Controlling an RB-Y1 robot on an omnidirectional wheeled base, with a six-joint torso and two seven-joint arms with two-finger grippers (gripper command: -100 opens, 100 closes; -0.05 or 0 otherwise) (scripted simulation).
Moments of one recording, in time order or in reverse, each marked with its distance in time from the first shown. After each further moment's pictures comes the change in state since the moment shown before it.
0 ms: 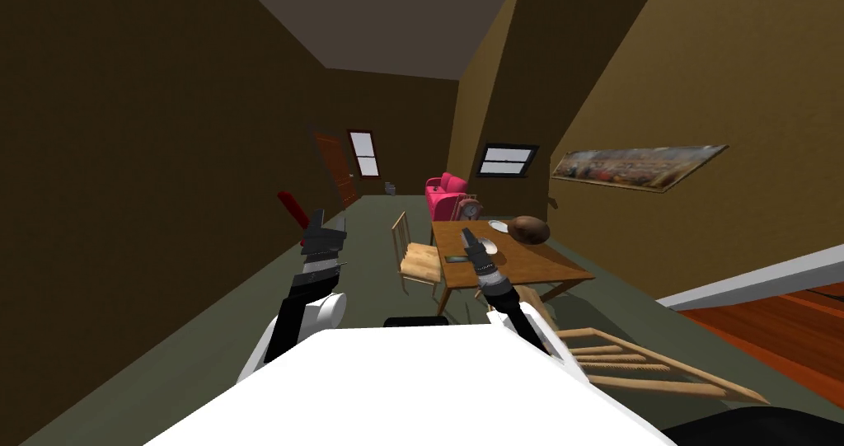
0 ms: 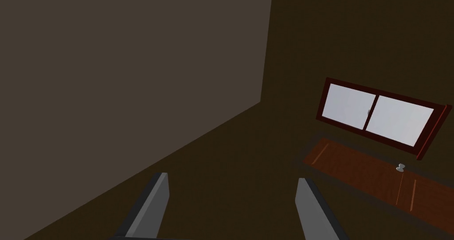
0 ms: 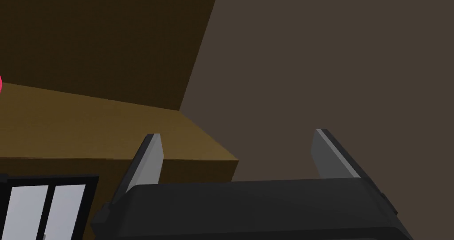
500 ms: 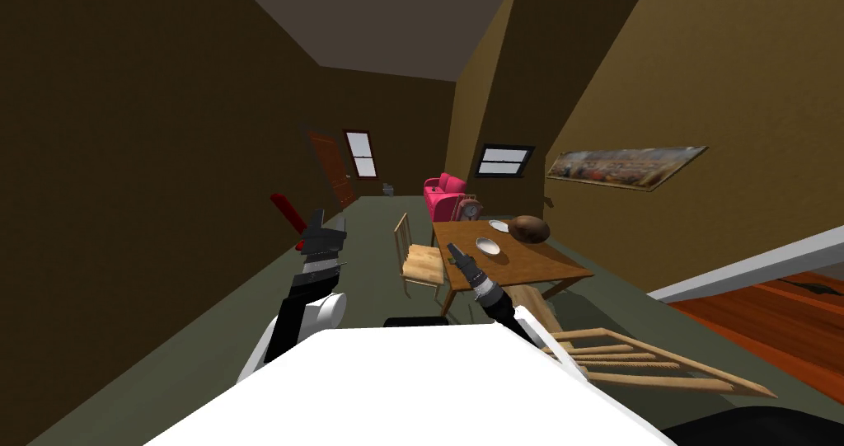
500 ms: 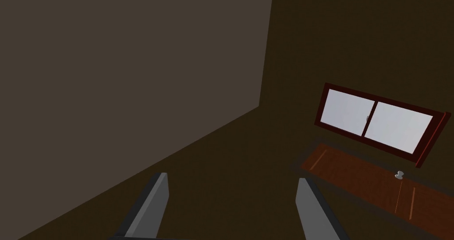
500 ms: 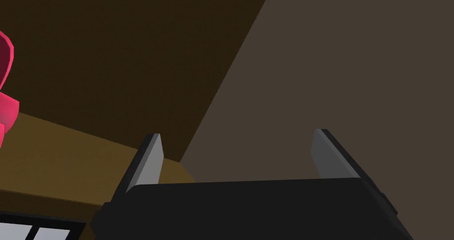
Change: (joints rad) left arm 0.000 0.000 0.000 0.000 0.000 0.000 0.000; right arm 0.007 -0.148 0.096 0.067 0.115 0.017 0.032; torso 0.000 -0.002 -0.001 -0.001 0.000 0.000
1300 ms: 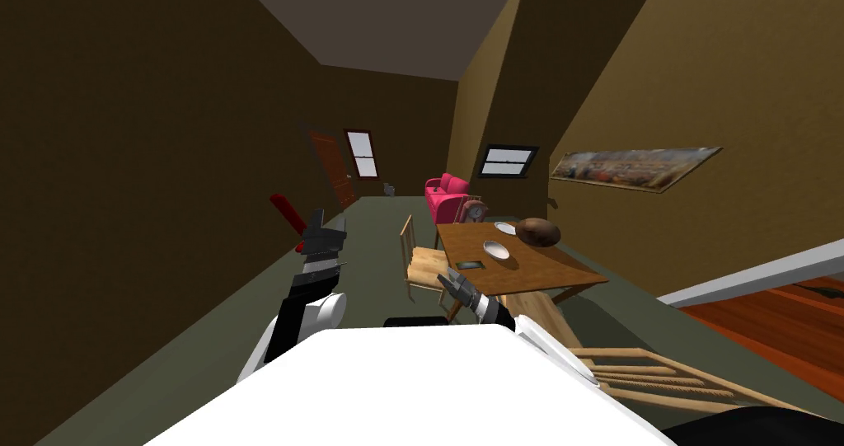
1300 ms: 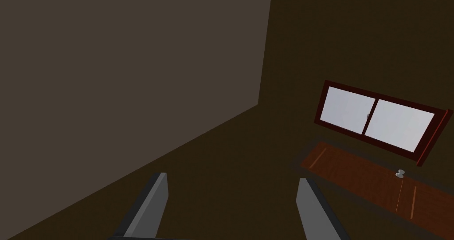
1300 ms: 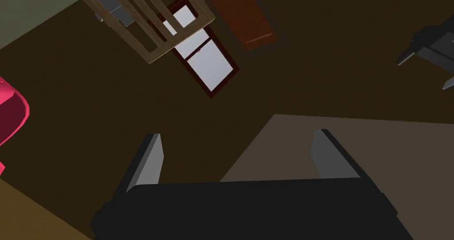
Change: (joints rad) left arm 0.000 0.000 0.000 0.000 0.000 0.000 0.000; right arm -0.004 -0.234 0.140 0.126 0.202 0.022 0.030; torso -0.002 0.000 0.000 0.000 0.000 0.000
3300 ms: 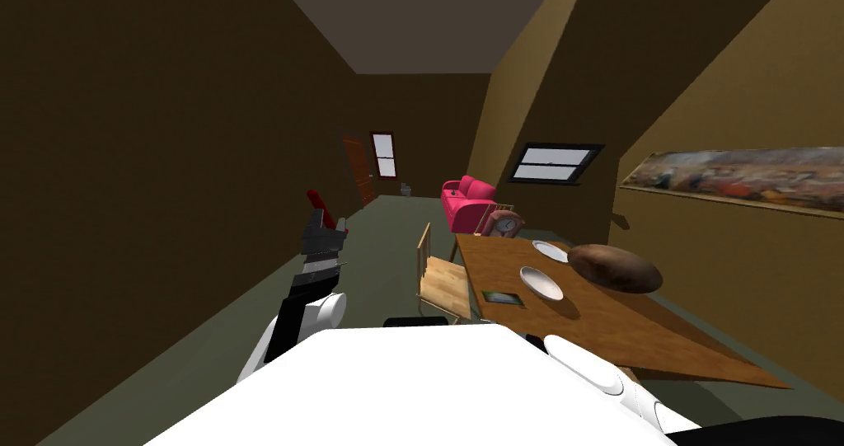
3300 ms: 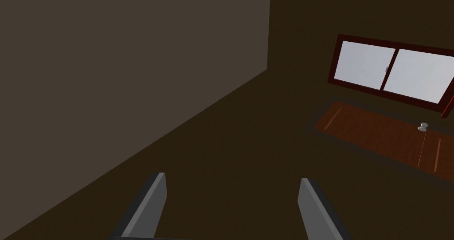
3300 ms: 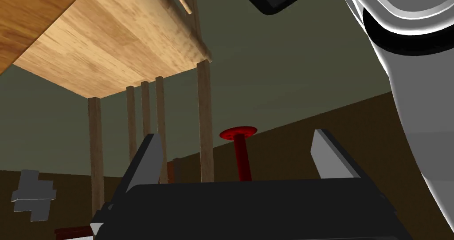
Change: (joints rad) left arm 0.000 0.000 0.000 0.000 0.000 0.000 0.000; right arm -0.128 -0.407 0.309 0.405 0.516 0.053 -0.003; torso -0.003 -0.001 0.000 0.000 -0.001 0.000
